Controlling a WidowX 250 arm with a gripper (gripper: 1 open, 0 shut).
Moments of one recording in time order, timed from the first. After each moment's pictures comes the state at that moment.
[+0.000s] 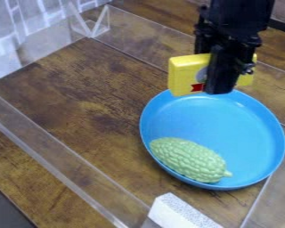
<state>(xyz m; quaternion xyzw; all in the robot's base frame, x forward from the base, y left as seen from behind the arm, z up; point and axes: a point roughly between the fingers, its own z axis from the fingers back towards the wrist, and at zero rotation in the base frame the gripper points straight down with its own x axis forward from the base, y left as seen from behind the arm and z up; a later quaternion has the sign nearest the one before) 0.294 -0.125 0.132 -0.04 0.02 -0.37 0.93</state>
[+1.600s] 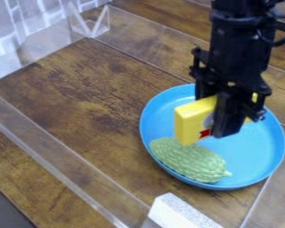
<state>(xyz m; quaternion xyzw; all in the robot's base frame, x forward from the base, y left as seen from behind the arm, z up) 0.272 -0.136 0.099 -0.07 0.02 -0.29 0.96</state>
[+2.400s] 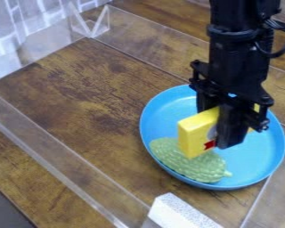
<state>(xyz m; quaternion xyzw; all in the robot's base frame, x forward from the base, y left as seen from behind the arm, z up) 0.272 -0.141 0.092 -0.09 0.01 -0.26 0.96</state>
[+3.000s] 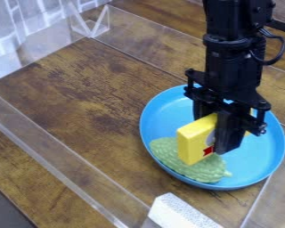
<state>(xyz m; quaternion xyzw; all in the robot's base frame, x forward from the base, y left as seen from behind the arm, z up) 0.272 -0.140 0.083 -0.10 0.03 -0.23 0.97</state>
